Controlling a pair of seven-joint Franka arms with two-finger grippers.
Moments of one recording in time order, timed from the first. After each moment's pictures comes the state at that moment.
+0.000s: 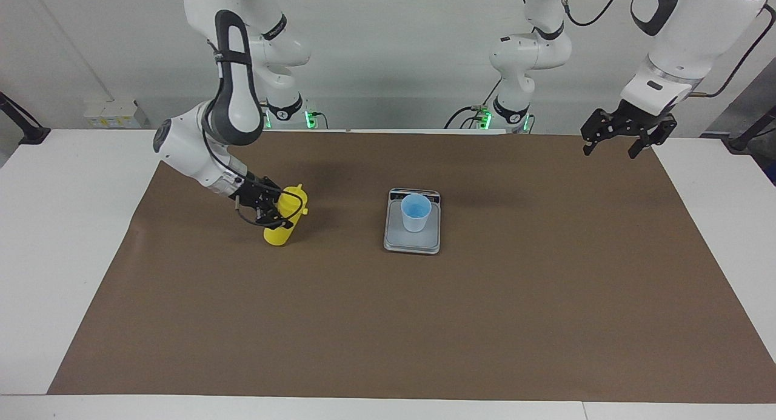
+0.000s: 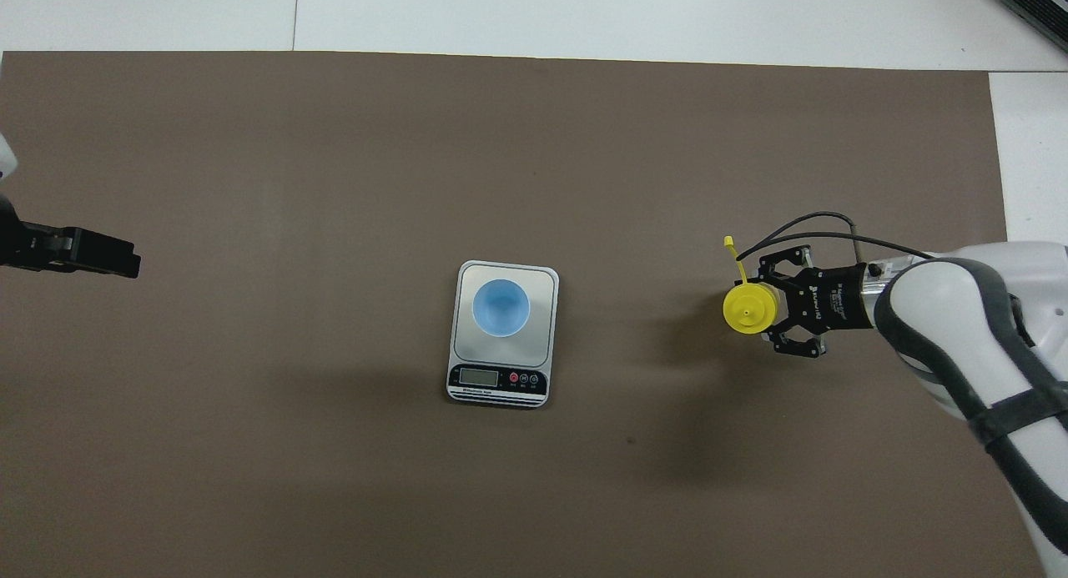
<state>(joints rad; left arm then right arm) 0.04 -0.06 -0.10 -1.66 -0.03 1.60 0.07 0.01 0.09 0.05 -2.18 0.62 2.20 1.00</state>
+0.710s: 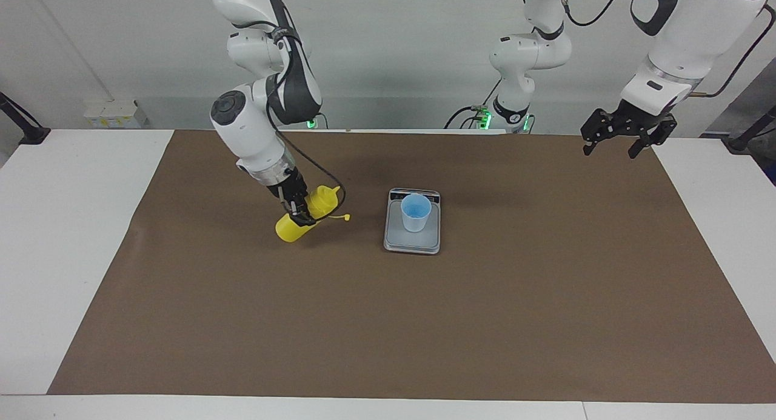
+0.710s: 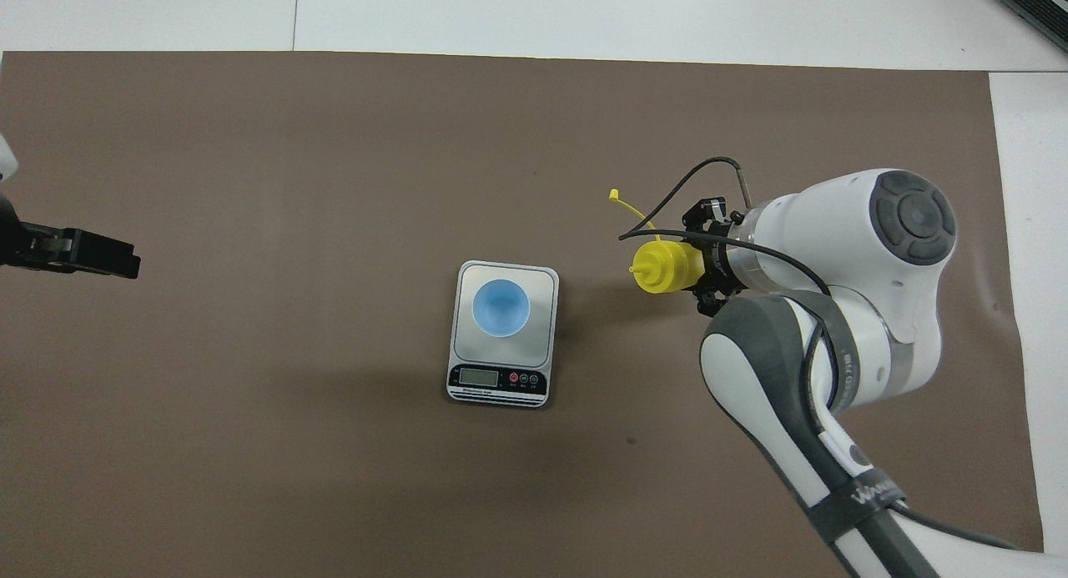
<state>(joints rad) 0.04 -0.06 -0.10 -1.66 -0.02 1.60 0.09 0.27 0.13 0.06 -1.91 0.00 2.16 1.69</state>
